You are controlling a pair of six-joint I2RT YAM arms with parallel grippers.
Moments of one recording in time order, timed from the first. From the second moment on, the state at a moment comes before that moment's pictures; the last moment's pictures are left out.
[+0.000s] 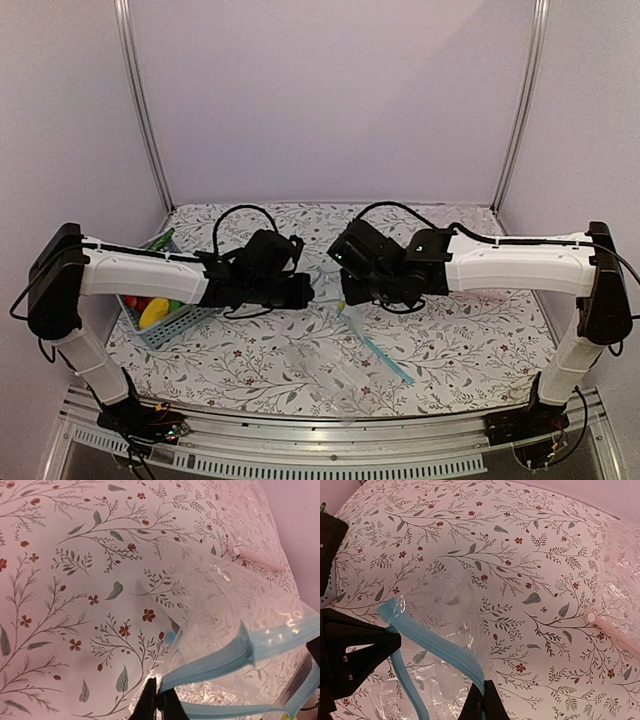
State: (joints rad) left arm -0.93 1.66 1.00 -0.08 -0.10 -0.70; right arm 1.12 1.74 1.40 -0.63 0.58 0.67
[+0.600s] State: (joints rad) left arm -0.92 1.61 0.94 -0.01 -0.06 -0.63; right arm 1.12 1.66 1.32 -0.59 0.52 0.67
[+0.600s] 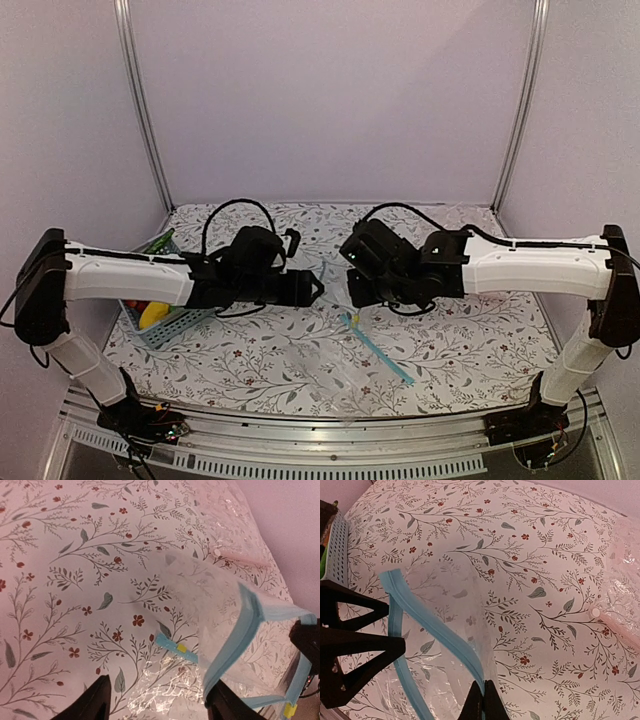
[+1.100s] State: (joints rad) left arm -0.74 1.27 1.01 -0.50 -0.14 -0.44; right arm 1.12 1.66 1.40 -0.65 0.55 0.64
